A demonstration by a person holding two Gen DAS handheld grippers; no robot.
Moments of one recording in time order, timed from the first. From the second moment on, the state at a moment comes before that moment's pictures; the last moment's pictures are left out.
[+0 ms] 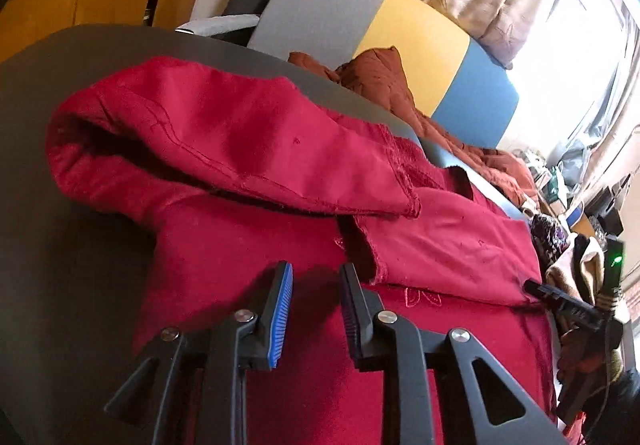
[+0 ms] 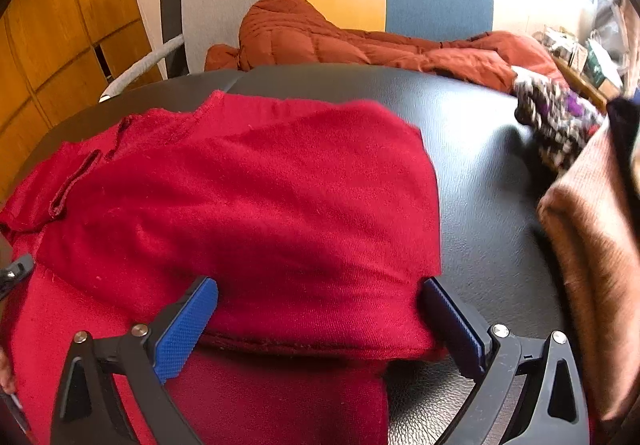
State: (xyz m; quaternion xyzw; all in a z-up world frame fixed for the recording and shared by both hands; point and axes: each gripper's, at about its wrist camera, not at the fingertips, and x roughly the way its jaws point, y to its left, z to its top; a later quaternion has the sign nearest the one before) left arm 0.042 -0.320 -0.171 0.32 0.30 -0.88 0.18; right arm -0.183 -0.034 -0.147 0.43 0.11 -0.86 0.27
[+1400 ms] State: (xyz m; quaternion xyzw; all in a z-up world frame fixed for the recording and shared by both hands) left arm 0.047 -0.331 -0.181 0.29 0.35 -0.88 0.15; right arm -0.098 -0.244 -0.032 0.33 0.11 -0.79 0.51
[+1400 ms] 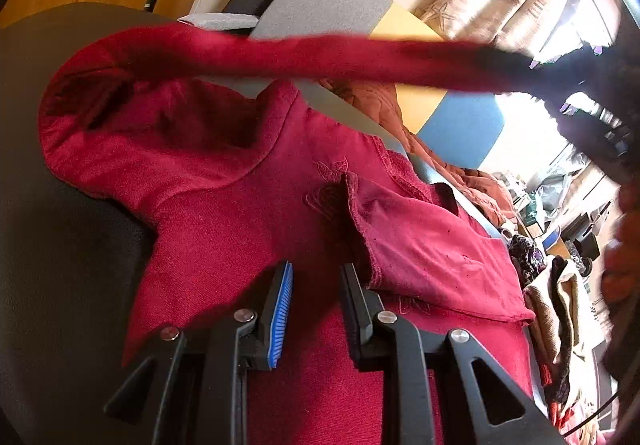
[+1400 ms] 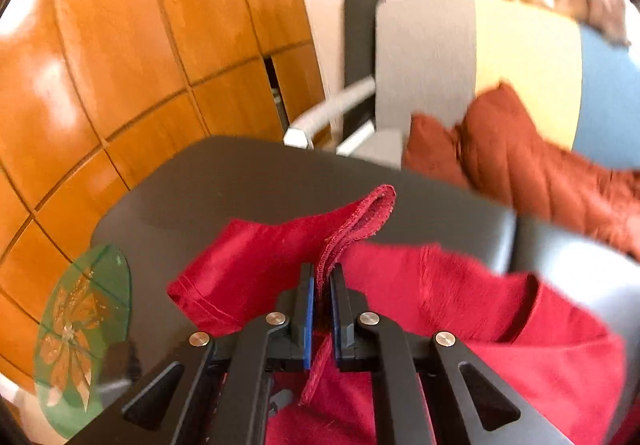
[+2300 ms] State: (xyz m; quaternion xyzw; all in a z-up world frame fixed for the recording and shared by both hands) left arm 0.036 -0.325 -0.179 0.30 0.32 -0.88 0.17; right arm -0.178 -0.019 -0.128 0.44 -0.02 -0.83 0.34
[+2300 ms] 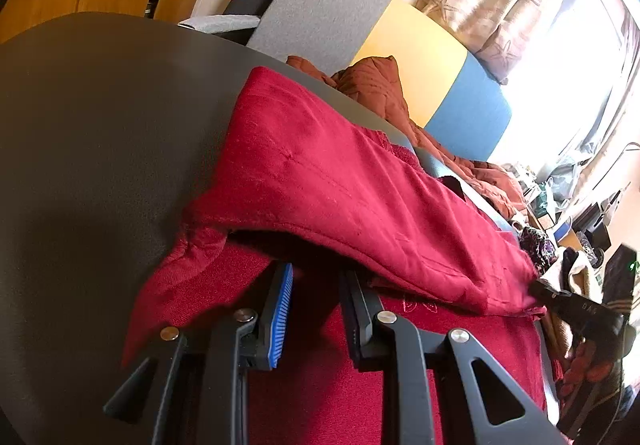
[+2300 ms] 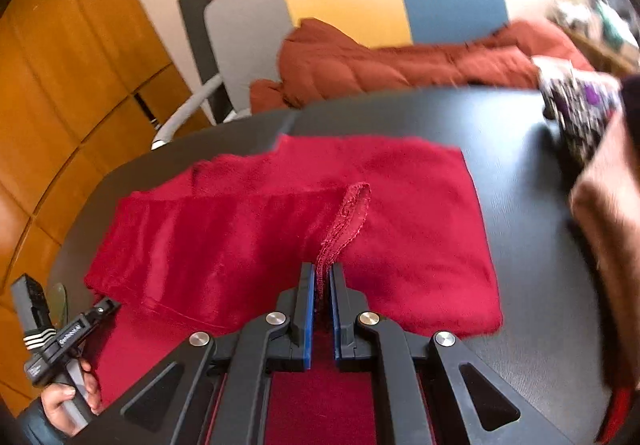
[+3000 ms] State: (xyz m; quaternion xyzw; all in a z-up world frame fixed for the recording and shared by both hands) left arm 0.035 -0.325 -0.176 0.31 0.32 -0.88 0.17; right arm -0.173 -0.026 -0.121 0.41 -0.01 -0.84 0.35
